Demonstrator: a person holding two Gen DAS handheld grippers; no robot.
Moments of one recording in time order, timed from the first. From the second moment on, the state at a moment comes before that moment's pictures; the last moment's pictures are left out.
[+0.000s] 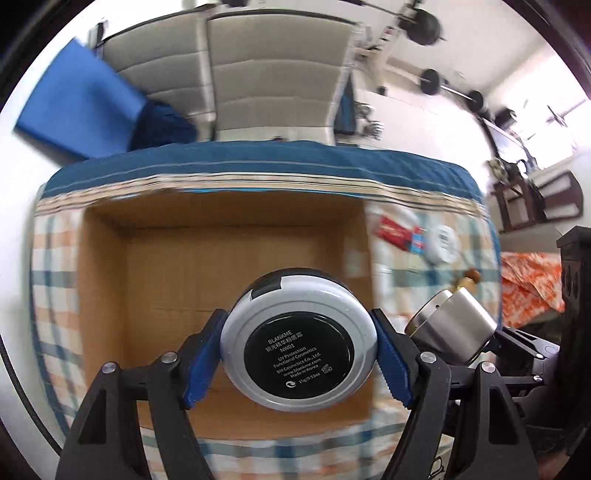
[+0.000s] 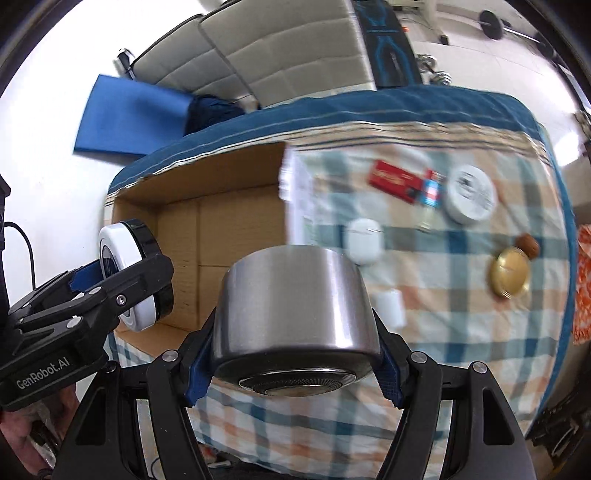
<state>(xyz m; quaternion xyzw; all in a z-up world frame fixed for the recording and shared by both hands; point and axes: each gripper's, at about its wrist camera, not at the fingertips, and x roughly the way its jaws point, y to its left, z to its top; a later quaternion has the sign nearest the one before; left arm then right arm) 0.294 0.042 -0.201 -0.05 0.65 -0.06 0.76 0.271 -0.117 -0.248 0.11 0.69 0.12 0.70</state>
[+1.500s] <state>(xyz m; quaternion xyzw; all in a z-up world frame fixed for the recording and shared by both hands) 0.288 0.144 -0.285 -0.09 0.71 0.00 0.70 0.280 0.033 -0.343 0.01 0.76 0.08 0.64</state>
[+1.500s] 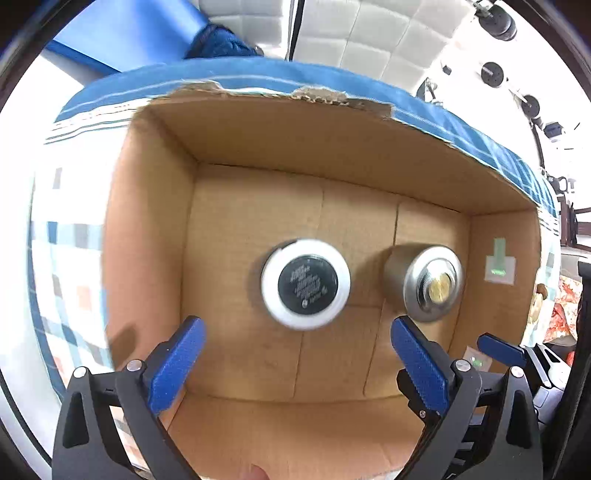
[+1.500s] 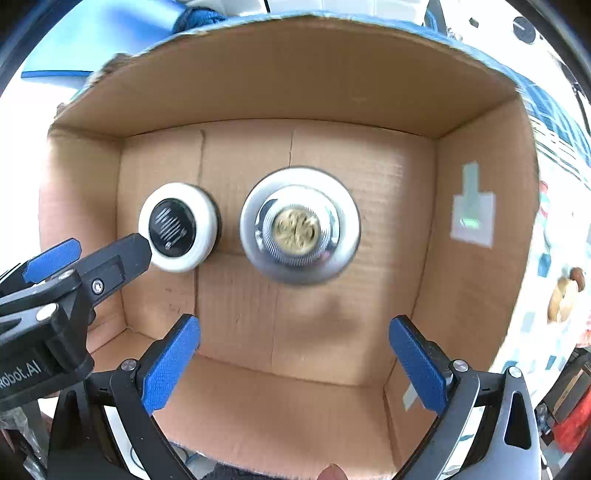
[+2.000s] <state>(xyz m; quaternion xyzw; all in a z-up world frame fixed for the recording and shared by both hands) 0.209 0.159 -0.200 -0.06 0.64 0.02 0.77 0.216 -0.005 -0.240 0.00 0.67 0.08 0.73</state>
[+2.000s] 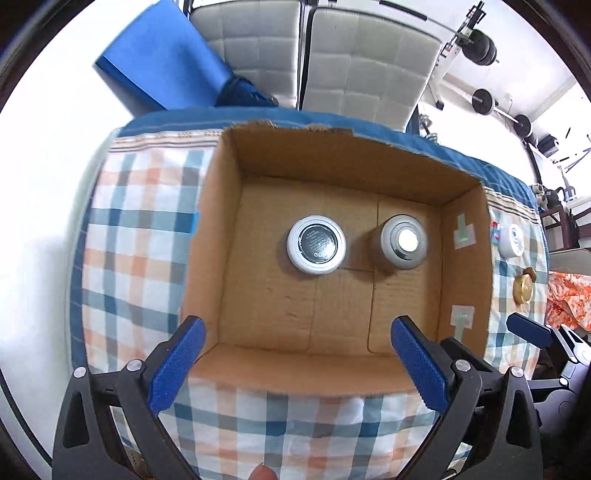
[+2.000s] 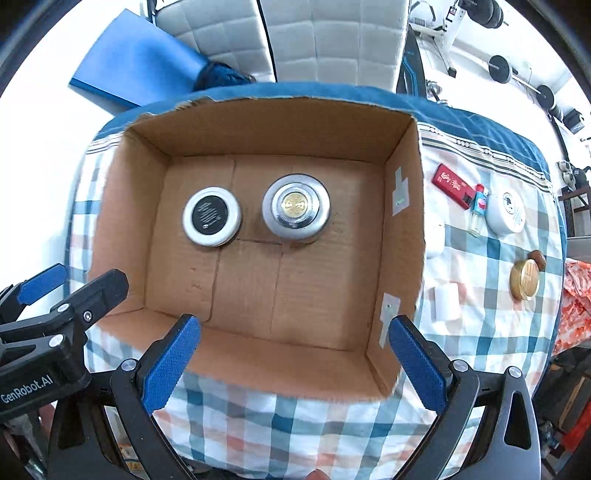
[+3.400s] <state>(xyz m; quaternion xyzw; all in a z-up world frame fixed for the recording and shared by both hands) 0.371 -0.199 -0.303 0.06 0.70 -0.10 0.70 0.273 -0.397 -0.377 0.23 0.71 -0.14 0.66</state>
